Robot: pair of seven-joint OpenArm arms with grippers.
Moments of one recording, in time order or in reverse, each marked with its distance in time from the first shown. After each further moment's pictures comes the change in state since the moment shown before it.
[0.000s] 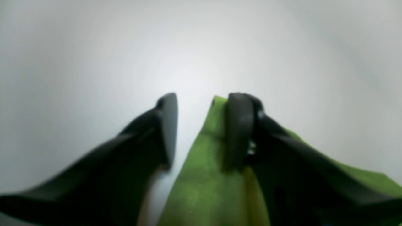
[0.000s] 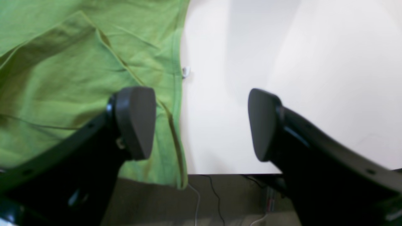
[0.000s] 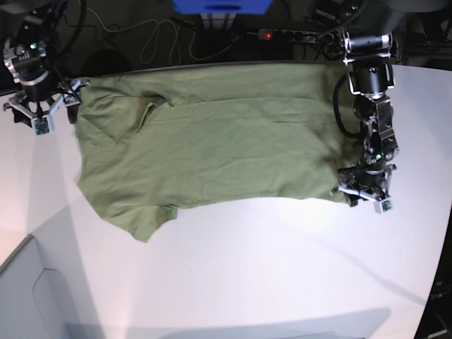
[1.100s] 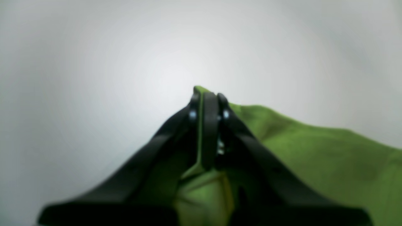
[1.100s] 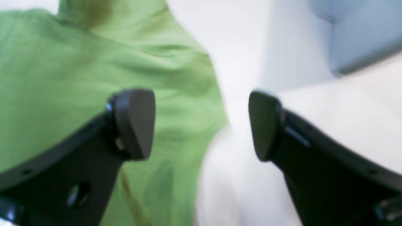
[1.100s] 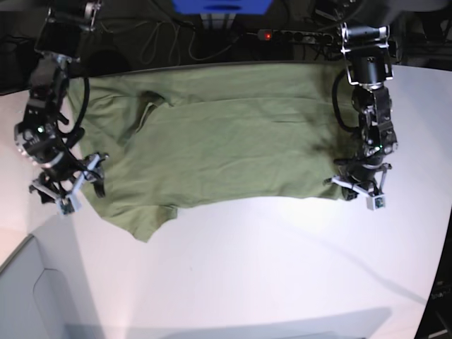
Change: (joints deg) left arm 3.5 0.4 0.0 7.1 0.4 -5.0 3.5; right arm 29.8 5.3 -15.3 -22.0 0.6 1.0 -0.1
